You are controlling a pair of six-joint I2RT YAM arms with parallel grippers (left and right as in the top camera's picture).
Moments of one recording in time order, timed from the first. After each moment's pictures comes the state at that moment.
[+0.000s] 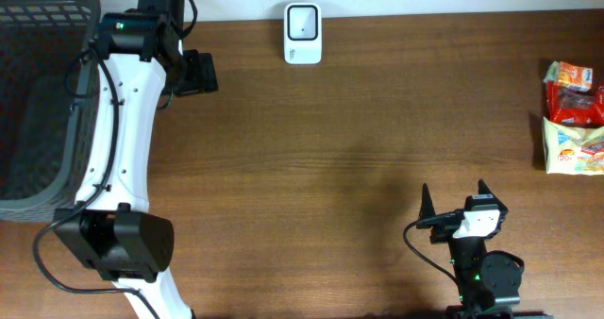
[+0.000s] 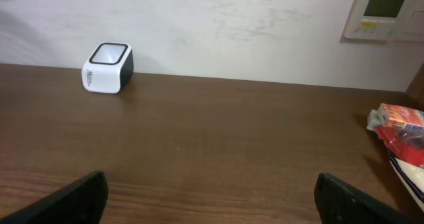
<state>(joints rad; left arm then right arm) -0.09 1.98 2.14 -1.41 -0.17 -0.27 0.02 0.01 0.01 -0.08 0.00 -0.06</state>
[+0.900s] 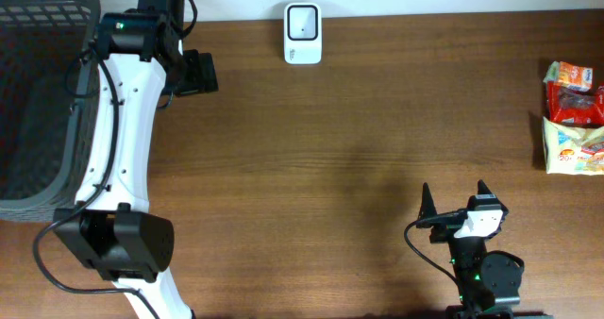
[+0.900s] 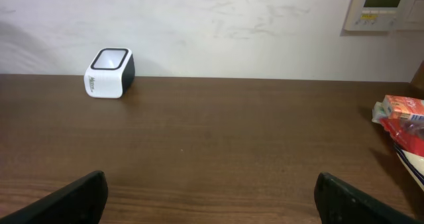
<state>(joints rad) -0.09 1.98 2.14 -1.41 -0.17 -0.27 0.02 0.01 0.01 -0.08 0.00 0.00</state>
